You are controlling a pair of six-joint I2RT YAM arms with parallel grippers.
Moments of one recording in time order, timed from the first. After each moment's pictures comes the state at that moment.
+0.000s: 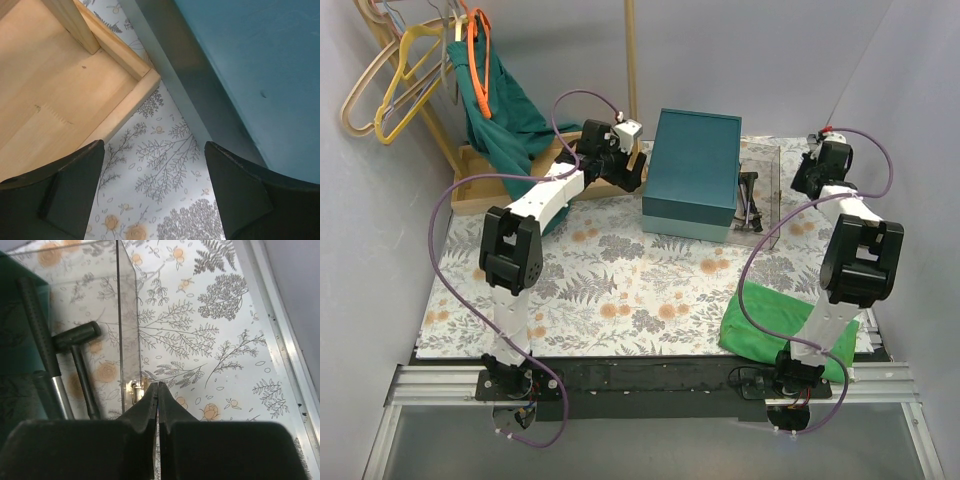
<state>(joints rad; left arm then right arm) -0.40 2.05 1.78 -0.39 0.26 0.14 -0.18 1.83 1.30 -0.04 -0.07 0.15</state>
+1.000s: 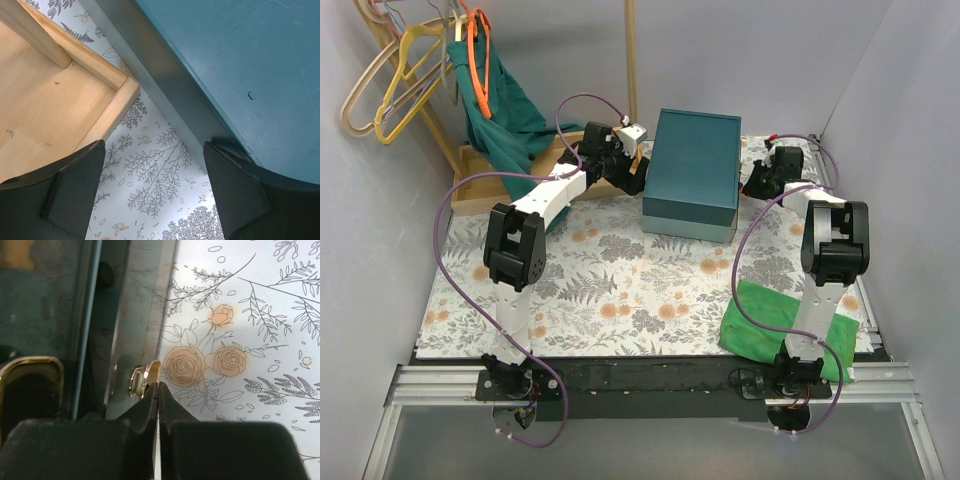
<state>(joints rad) -0.40 2.12 1.80 -0.35 0.40 0.19 0.00 2.02 1.36 -0.03 -0.29 0.23</state>
